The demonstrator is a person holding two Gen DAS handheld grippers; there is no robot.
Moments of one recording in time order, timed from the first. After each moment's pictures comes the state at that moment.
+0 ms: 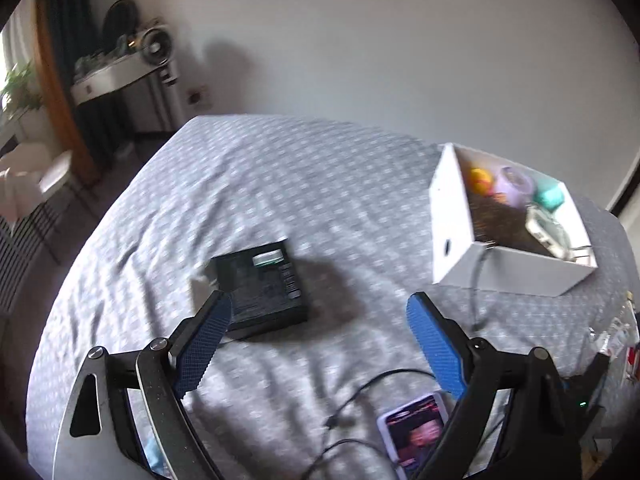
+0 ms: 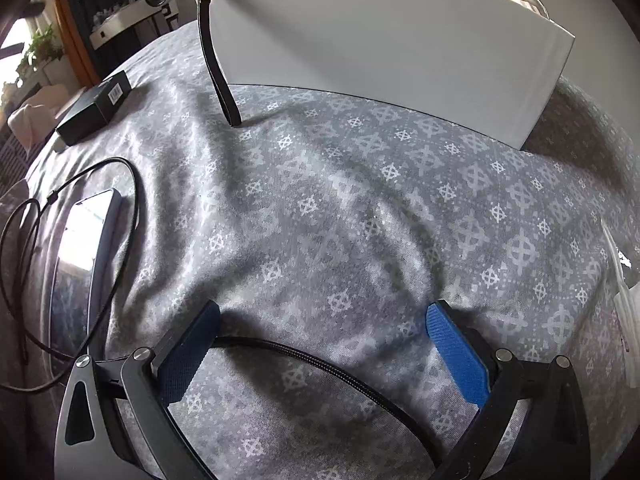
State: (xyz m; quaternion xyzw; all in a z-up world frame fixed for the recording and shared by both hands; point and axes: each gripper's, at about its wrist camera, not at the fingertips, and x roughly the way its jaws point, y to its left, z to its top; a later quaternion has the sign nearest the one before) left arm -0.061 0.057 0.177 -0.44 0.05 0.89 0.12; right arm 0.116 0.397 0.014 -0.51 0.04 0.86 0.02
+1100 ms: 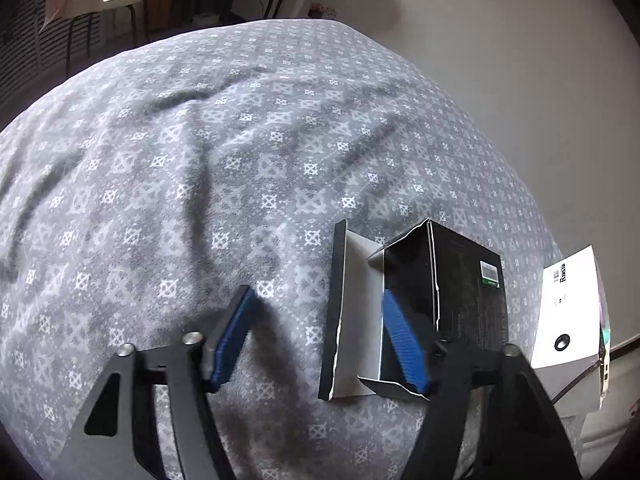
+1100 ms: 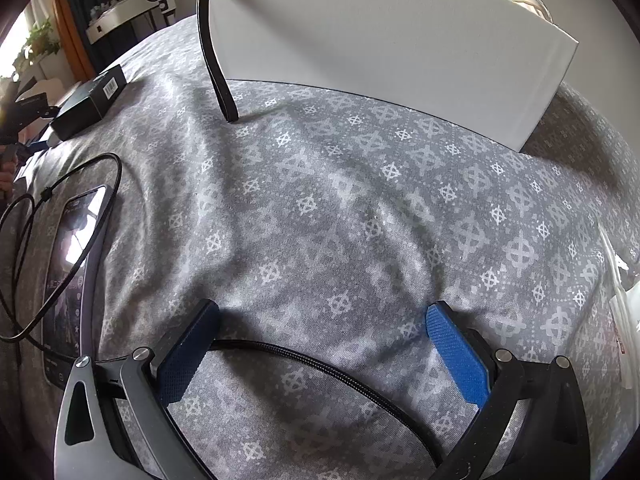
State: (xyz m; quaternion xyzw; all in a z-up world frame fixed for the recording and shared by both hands) left arm -0.159 -0.081 0.018 -0.50 -0.20 0.84 0.03; right arm 0.113 0.395 0.012 -0.52 0.03 0.85 0.03
